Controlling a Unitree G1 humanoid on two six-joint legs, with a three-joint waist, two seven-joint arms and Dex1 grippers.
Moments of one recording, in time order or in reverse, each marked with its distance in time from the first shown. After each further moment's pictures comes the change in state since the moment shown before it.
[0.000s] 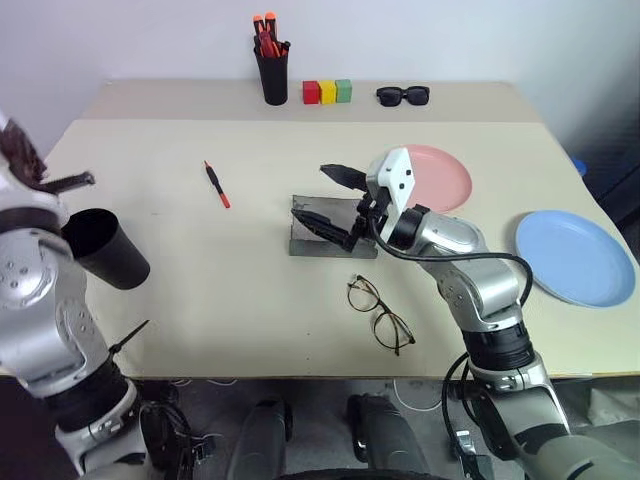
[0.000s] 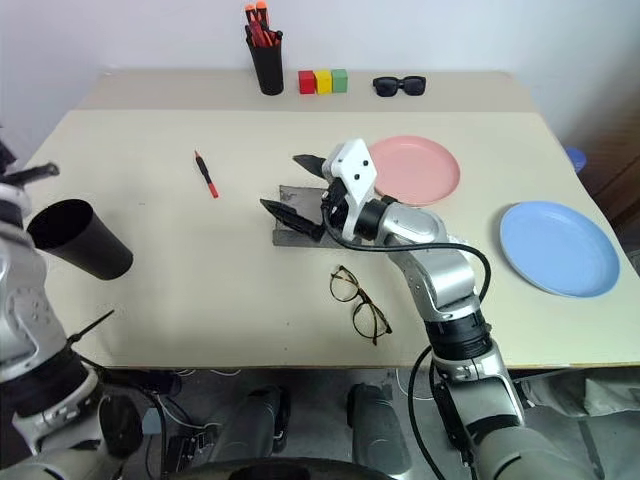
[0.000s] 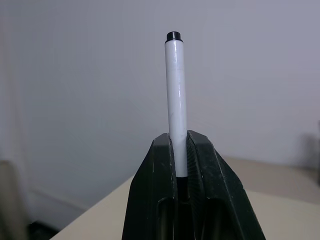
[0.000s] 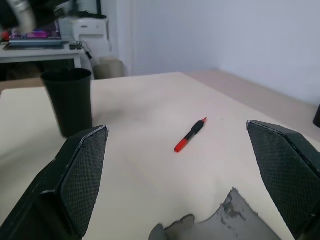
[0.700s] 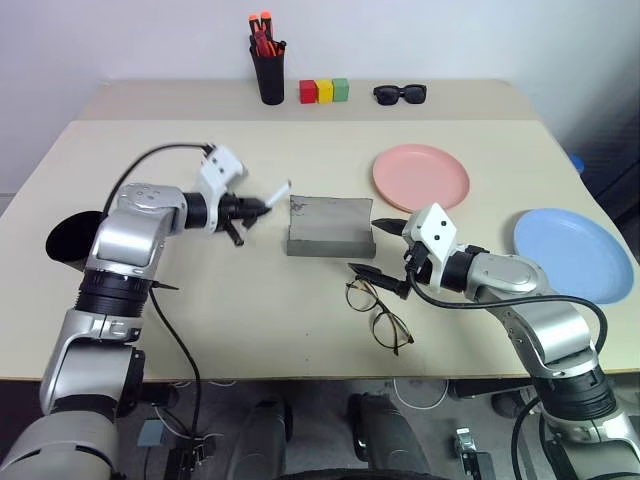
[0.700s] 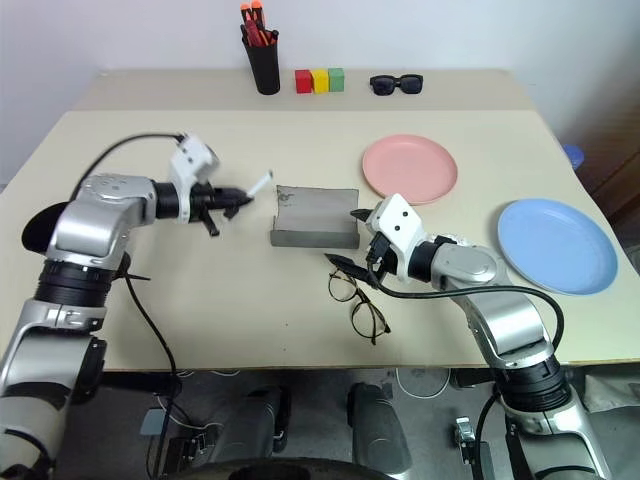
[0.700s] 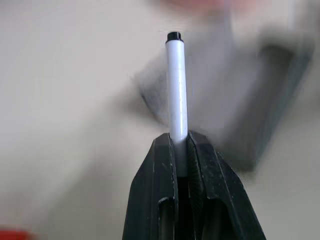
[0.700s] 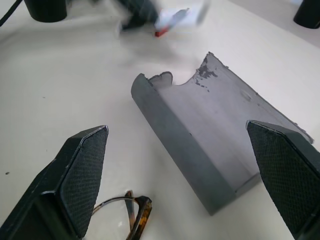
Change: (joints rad) left arm -0.390 0.241 -0.605 0.691 -0.058 0.045 -0.972; right arm 0.258 -0.314 -0.030 -0.227 -0.031 0.135 0.037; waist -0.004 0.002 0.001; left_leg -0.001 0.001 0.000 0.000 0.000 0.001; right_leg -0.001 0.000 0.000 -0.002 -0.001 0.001
